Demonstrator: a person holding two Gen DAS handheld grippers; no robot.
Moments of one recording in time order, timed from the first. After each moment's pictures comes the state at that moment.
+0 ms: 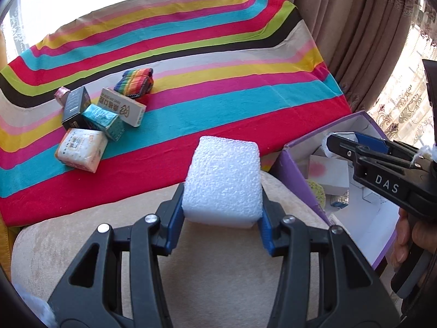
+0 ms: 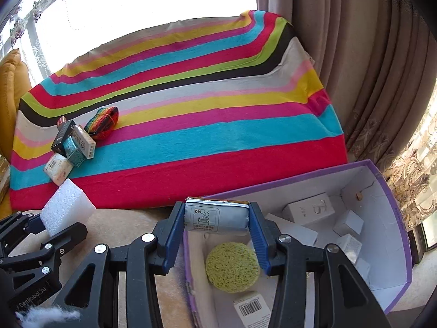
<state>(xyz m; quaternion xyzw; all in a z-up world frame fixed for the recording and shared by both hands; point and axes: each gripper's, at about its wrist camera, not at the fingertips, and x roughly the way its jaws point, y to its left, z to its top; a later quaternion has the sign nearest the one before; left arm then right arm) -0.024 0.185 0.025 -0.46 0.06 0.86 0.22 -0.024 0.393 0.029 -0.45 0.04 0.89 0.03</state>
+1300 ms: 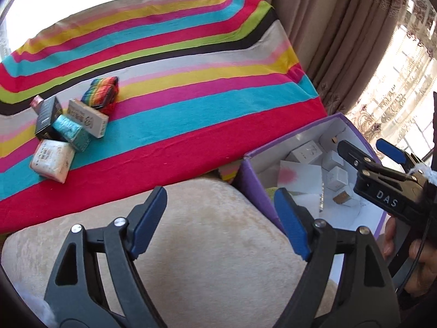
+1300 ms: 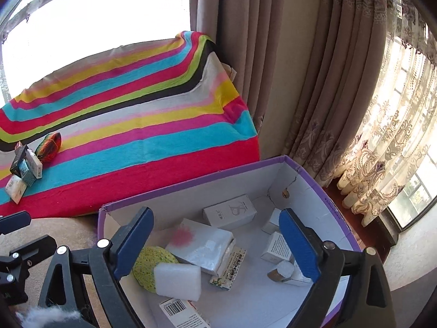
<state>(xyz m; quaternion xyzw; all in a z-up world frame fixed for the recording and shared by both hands) -0.027 0.204 0.037 -0.46 0.03 0.85 0.25 0.012 0.450 0.043 -0.39 0.02 0.91 0.14</state>
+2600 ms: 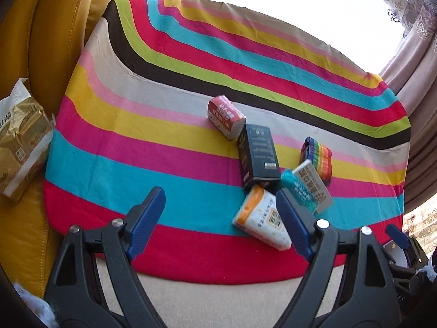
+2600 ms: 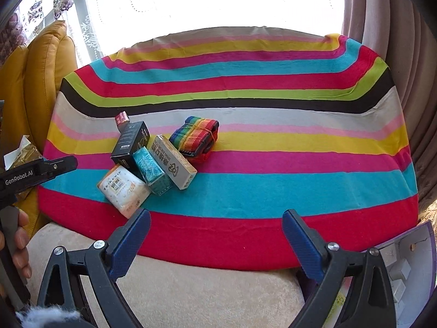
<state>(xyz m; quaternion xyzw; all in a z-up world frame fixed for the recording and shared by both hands) -0.158 -0.049 0.043 -0.44 -0.12 0.89 0.03 -0.100 0.239 0.039 -0.43 0.01 0.90 -0.10</state>
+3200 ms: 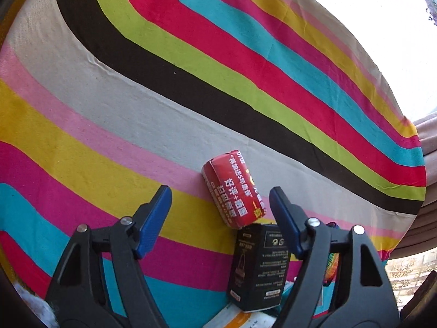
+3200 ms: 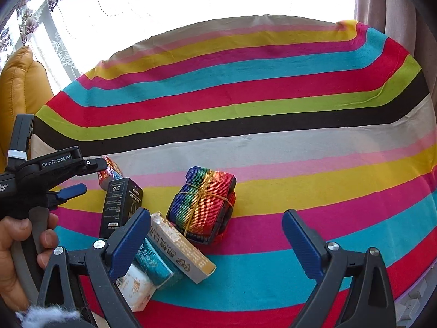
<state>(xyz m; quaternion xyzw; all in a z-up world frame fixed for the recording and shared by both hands) -0.308 -0.066 -0.009 -0.53 -0.23 0.82 -0.01 -0.218 0.209 0.029 -0.46 0.06 0.88 -0.09</state>
